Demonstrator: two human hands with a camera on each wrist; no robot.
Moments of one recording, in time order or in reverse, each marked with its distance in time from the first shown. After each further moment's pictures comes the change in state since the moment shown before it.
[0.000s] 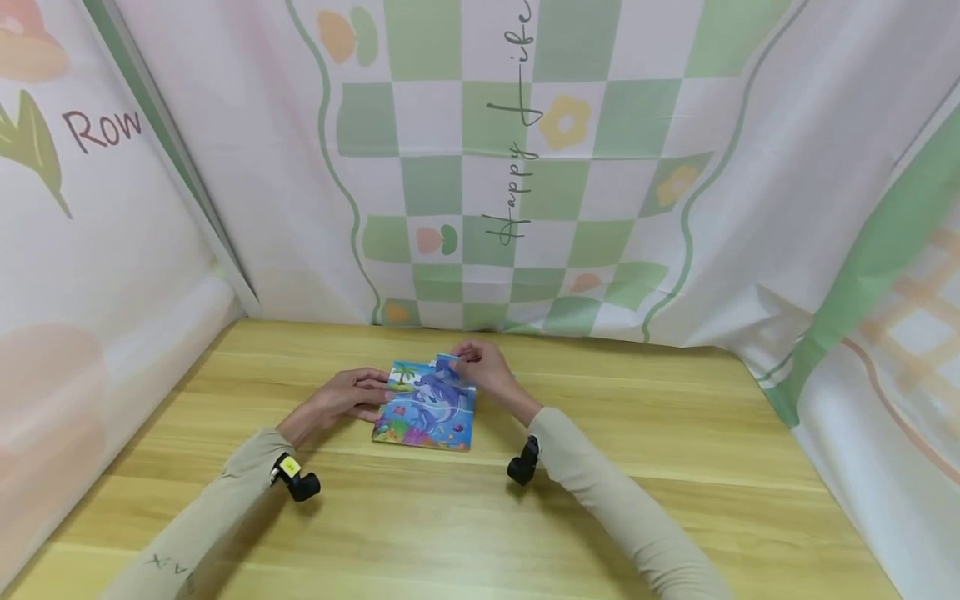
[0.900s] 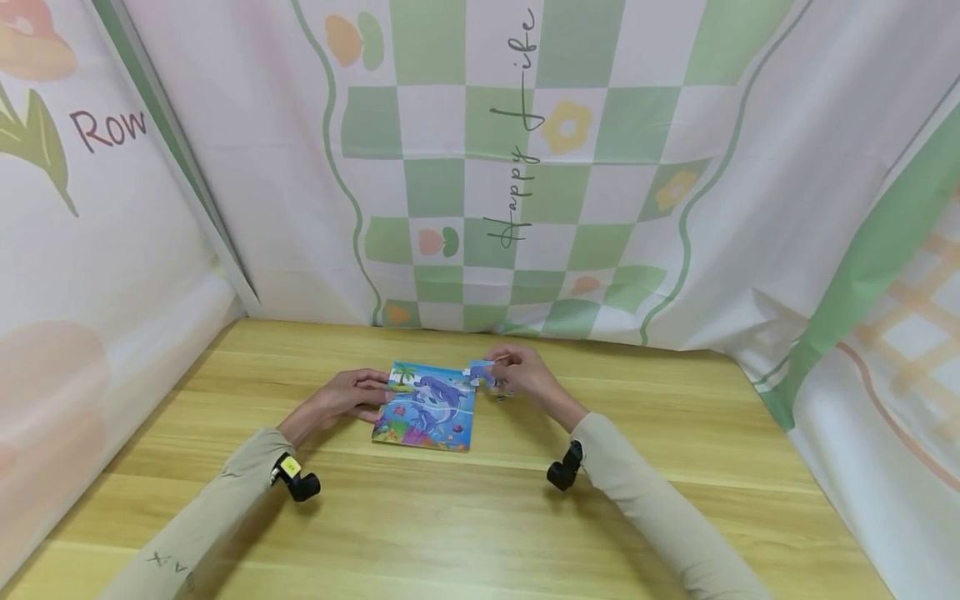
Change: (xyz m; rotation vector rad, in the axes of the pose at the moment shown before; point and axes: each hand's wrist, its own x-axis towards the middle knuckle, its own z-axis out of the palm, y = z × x) left_hand -0.003 0.003 0.001 0.010 -0.008 0.003; right_hand -0.023 0.012 -0.060 0.047 -0.105 0.133
